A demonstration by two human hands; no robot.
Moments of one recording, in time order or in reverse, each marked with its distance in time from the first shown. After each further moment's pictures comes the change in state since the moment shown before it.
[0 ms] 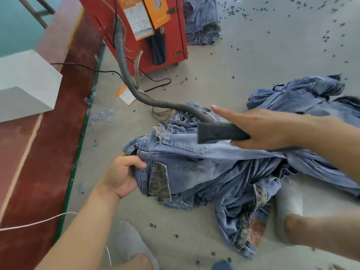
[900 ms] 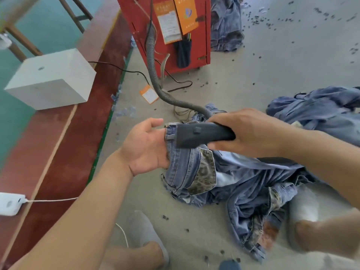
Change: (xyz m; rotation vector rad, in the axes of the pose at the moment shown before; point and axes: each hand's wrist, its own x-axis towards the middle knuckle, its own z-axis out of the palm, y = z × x) left_hand -0.032 0.054 0.025 0.116 -0.322 -0.244; right_hand 0.010 -0.111 -0.021 0.110 0.220 -0.125
